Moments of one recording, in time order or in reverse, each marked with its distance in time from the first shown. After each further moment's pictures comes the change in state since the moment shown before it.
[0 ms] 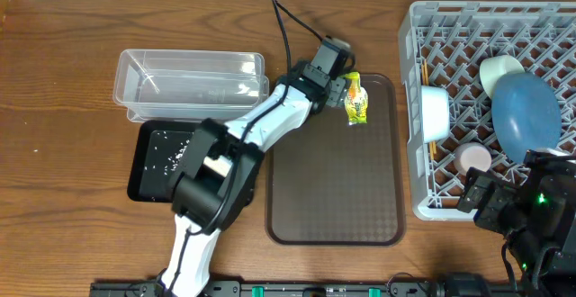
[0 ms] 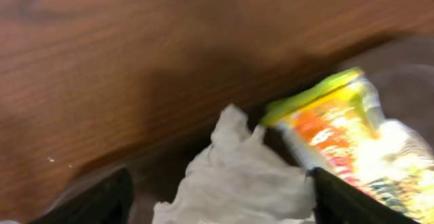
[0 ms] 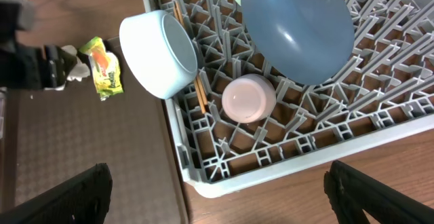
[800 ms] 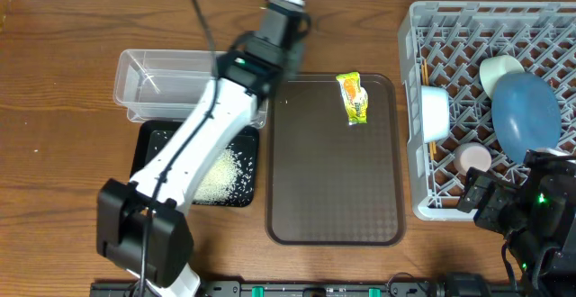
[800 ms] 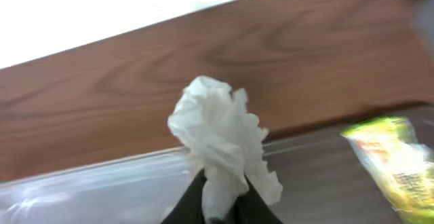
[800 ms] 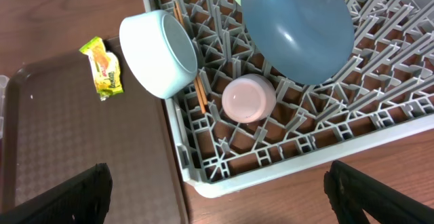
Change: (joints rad) left arm 0.146 -0.381 0.025 -0.299 -0.136 0.016; right arm 0.000 0.000 0.000 0.000 0.000 0.000
